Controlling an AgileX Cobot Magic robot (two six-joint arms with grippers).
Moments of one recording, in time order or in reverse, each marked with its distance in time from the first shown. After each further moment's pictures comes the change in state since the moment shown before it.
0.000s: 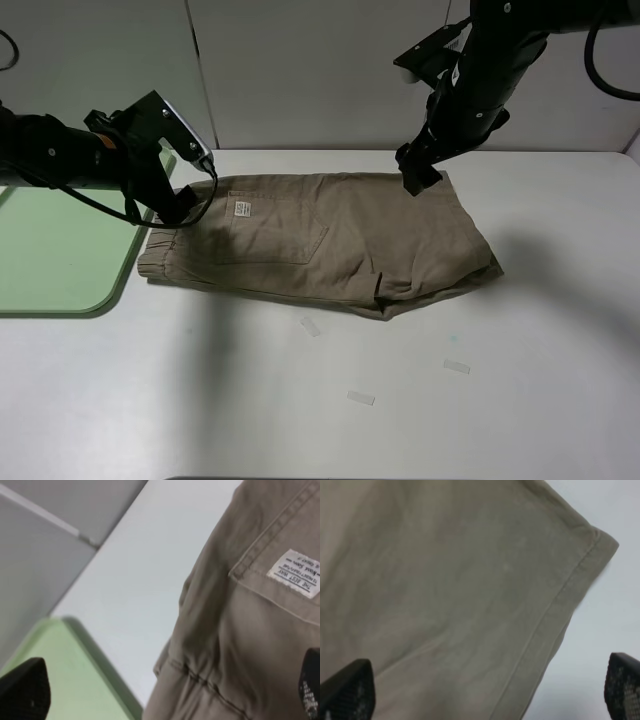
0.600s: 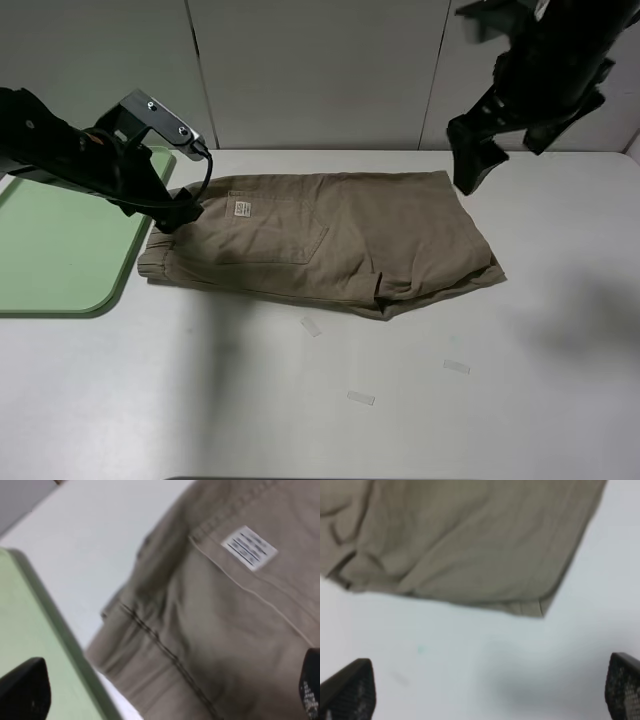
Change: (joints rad) left arm 0.000 -0.069 0.000 -0.210 0.232 0.000; right arm 0.000 -0.224 -0.001 0.093 0.402 0.076
